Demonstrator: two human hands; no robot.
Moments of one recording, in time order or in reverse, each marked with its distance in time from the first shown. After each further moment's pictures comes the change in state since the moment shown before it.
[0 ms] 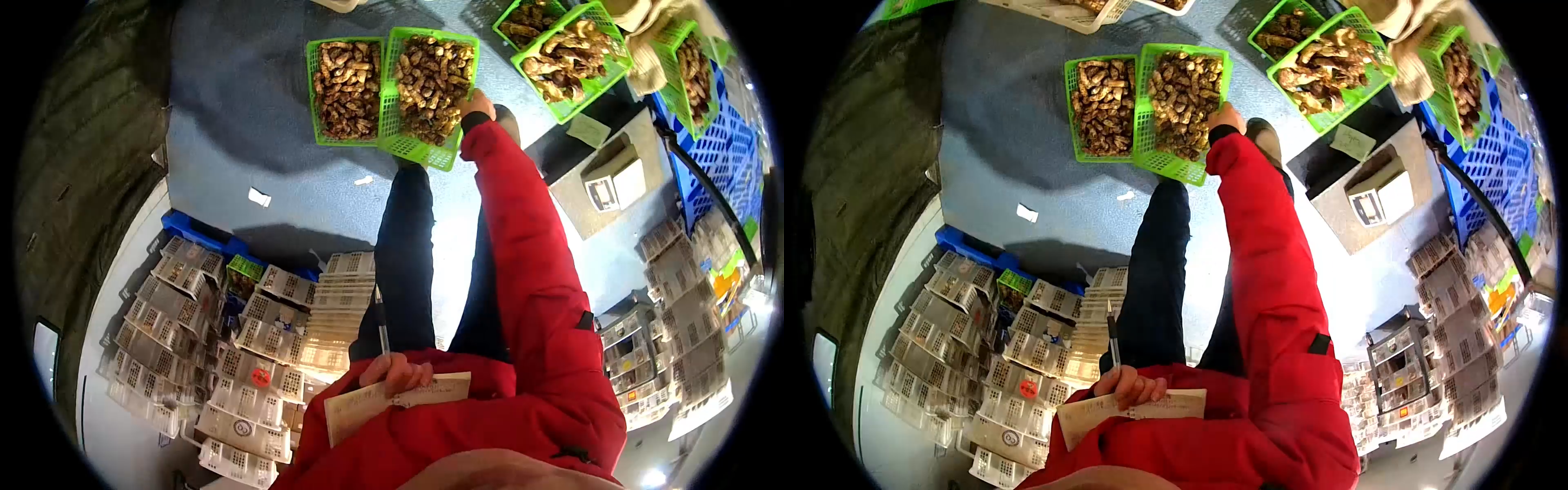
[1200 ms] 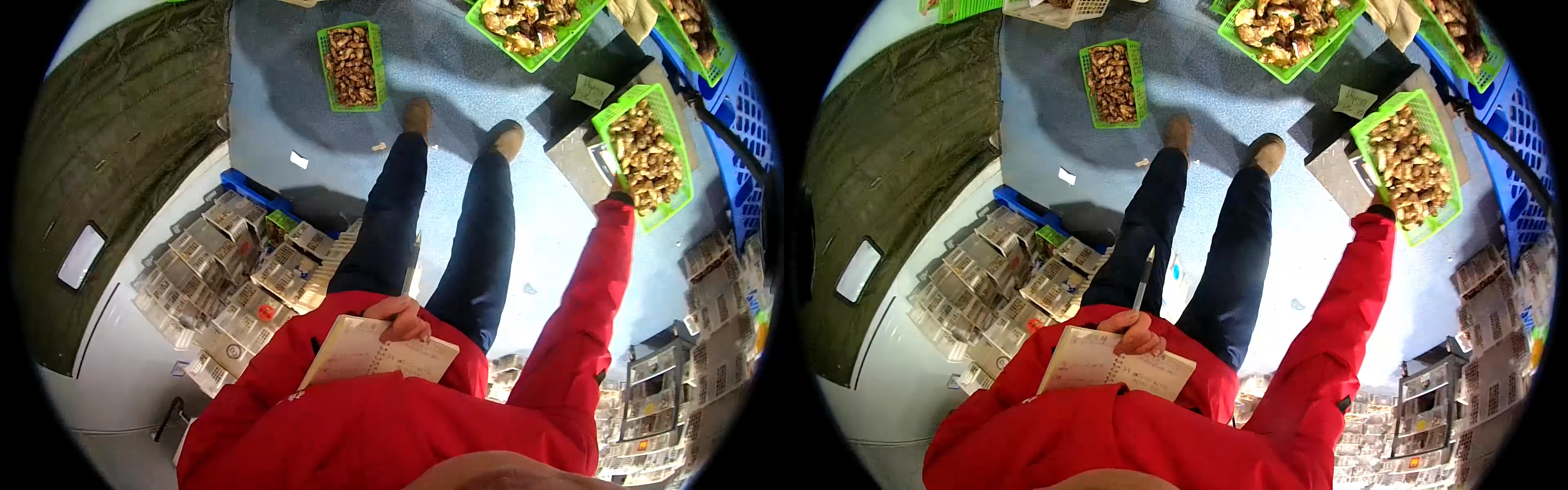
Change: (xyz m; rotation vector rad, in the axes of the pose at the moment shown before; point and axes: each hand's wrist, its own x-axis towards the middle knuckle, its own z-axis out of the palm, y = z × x) left_hand 0.026 -0.206 -0.002 0.160 0.058 -0.340; right_hand 0.050 0.608 -0.110 2.202 0.208 0.570
